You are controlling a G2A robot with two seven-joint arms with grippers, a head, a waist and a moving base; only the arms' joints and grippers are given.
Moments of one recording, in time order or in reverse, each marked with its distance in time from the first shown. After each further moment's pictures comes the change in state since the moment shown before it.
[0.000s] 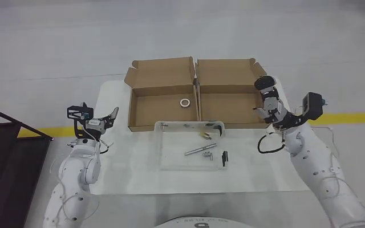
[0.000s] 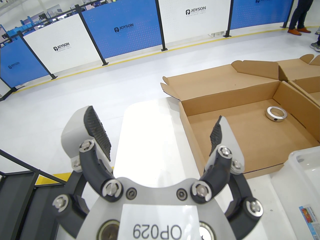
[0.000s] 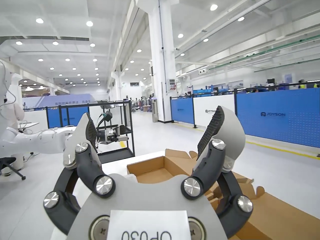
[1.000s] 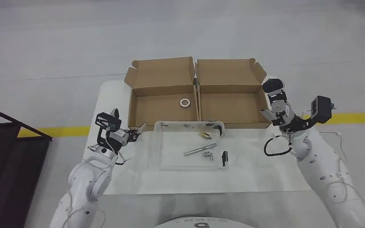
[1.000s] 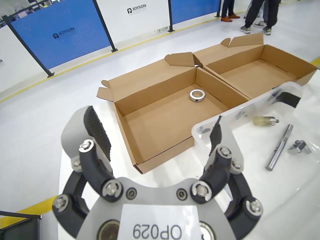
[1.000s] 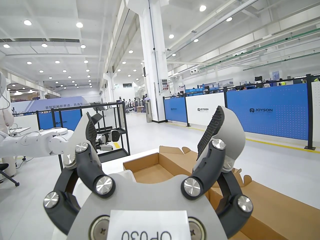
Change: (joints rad) left arm 0.097 0.004 0.081 -0.159 0.019 -0.213 -0.051; right arm -0.038 0.024 0.024 -0.005 0.014 0.000 0.000
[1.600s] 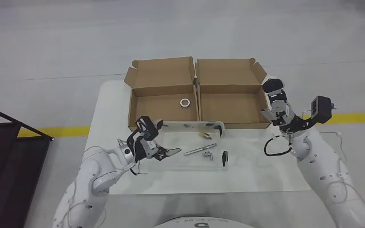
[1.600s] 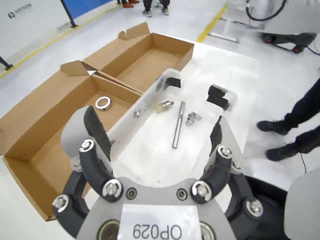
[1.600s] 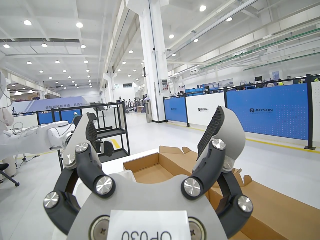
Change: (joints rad) left arm -0.147 0.017 0.156 -0.095 -0.225 -0.430 -0.395; right arm 0.000 0.000 0.000 0.000 0.000 0.000 0.000
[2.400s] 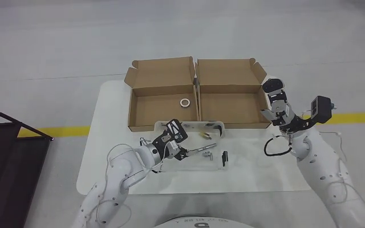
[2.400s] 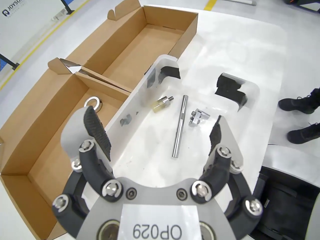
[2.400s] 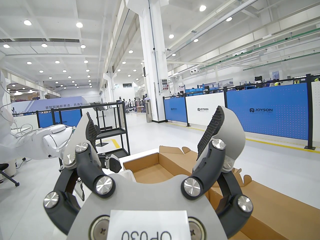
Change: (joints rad) left arm -0.113 -0.025 0.258 0.075 0.232 0.160 0.011; right arm 0.000 0.000 0.000 0.000 0.000 0.000 0.000
